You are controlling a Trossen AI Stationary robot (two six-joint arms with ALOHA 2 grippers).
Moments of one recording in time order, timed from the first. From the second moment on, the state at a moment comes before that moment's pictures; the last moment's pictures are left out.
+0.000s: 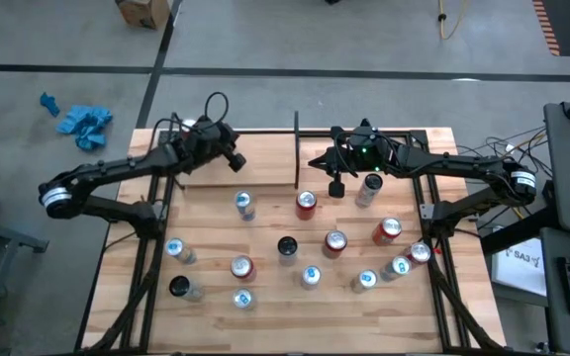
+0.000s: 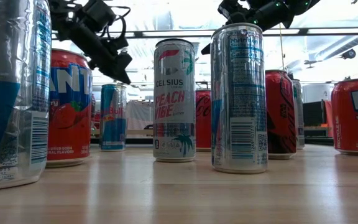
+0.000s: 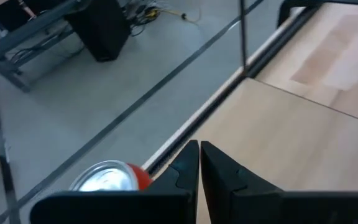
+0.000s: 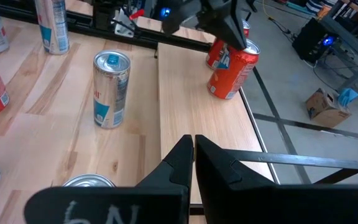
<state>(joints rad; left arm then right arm) 0.56 1.19 0.77 -0.09 -0.36 0.12 -0.34 1.33 0.98 -0.05 -0.16 -0.38</state>
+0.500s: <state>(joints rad) 0.61 1.19 0.77 -0.13 -0.36 0.11 -0.34 1.33 0.98 -0.05 -0.16 -0.38</state>
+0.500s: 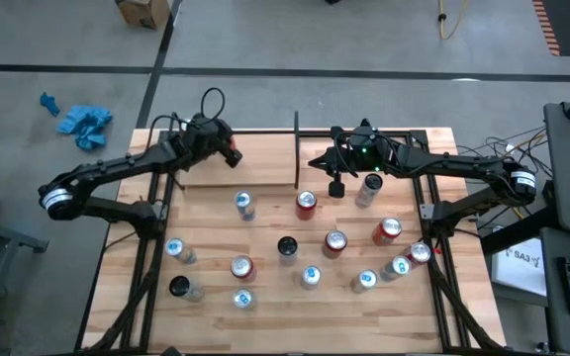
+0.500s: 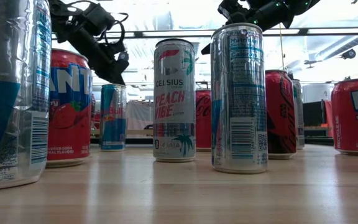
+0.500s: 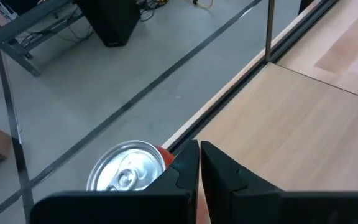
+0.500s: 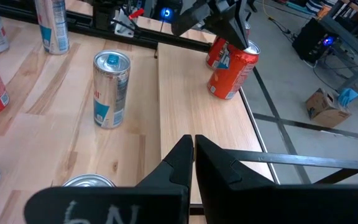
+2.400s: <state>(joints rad) 0.62 1.26 0.79 -0.14 -0.62 0.07 -0.34 1.37 1.00 -0.02 -0.16 -0.13</state>
